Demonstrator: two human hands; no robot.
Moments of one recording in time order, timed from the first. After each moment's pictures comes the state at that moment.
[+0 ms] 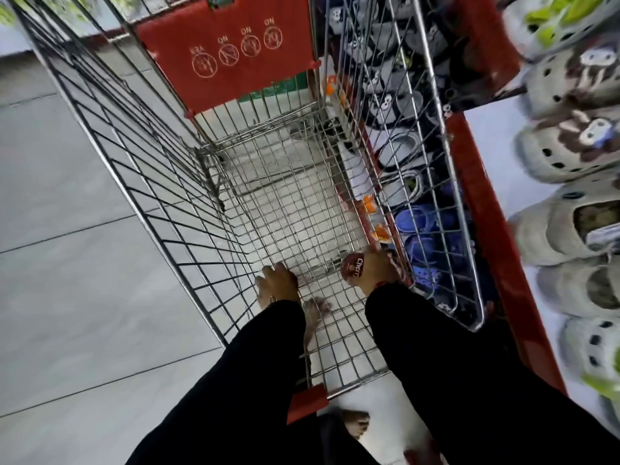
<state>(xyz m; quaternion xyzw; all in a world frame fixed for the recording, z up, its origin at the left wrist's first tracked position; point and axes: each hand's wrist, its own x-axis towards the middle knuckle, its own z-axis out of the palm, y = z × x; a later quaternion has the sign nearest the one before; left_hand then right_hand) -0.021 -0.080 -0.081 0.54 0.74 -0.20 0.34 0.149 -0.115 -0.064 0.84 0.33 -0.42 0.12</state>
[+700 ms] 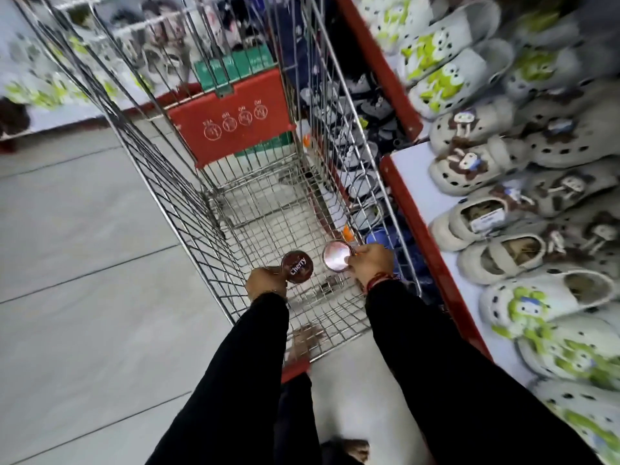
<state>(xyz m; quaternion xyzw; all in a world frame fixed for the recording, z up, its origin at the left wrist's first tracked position) -0.019 -0.072 0.035 0.43 0.77 0.02 0.47 0.165 -0.122 0.040 0.87 0.13 -0.41 -0.23</state>
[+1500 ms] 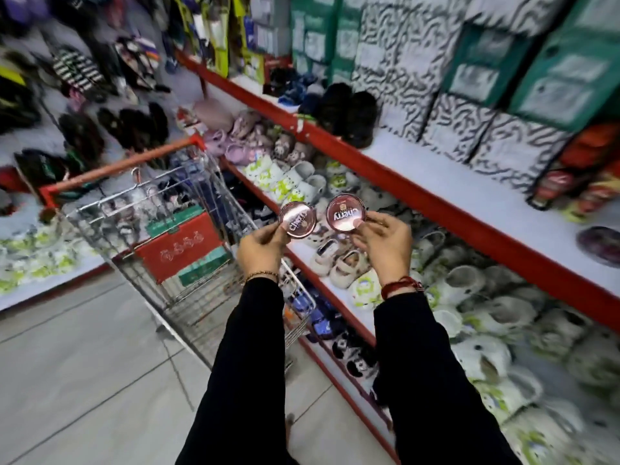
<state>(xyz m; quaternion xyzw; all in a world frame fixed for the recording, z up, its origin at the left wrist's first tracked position) 0.066 -0.191 0.355 0.51 0.46 0.37 0.63 0.190 -0.333 0.388 0.67 0.09 -0.19 -0.71</state>
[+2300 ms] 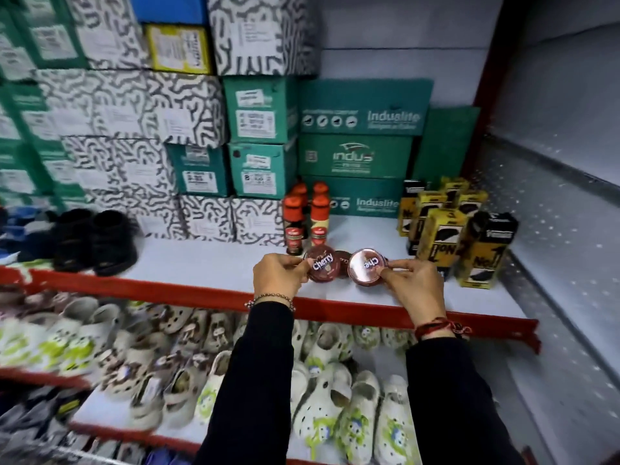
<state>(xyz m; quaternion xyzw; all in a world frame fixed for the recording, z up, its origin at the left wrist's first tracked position) 0.296 -0.438 0.467 0.77 0.13 0.11 0.61 0.289 -0.657 0.460 0.80 -0.15 0.17 -0.55</state>
